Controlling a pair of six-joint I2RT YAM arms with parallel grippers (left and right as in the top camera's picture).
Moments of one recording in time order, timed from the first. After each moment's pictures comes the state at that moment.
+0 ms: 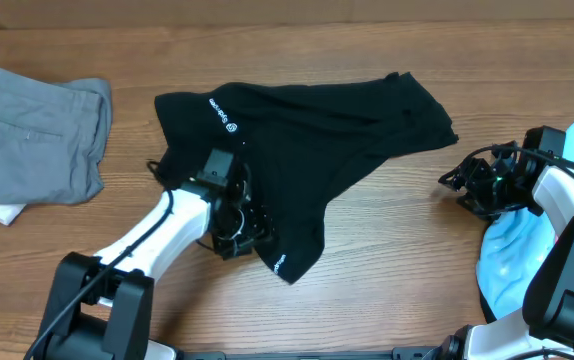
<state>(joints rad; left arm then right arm) -0.35 1.63 0.87 -0.72 0.47 -0.69 -0.38 1.74 1.02 -0.70 -0.50 0.29</state>
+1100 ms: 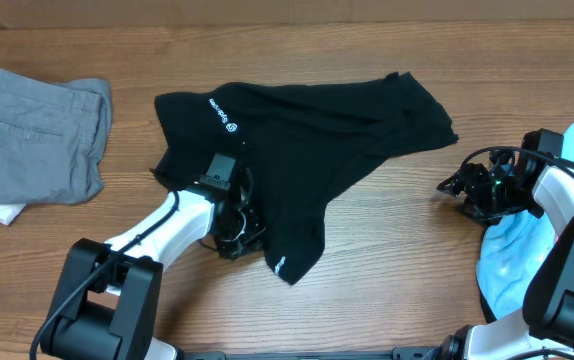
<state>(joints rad) -0.35 1.68 0.85 -0.66 0.48 -0.81 -0.38 1.74 1.02 -0.77 -0.49 0.29</state>
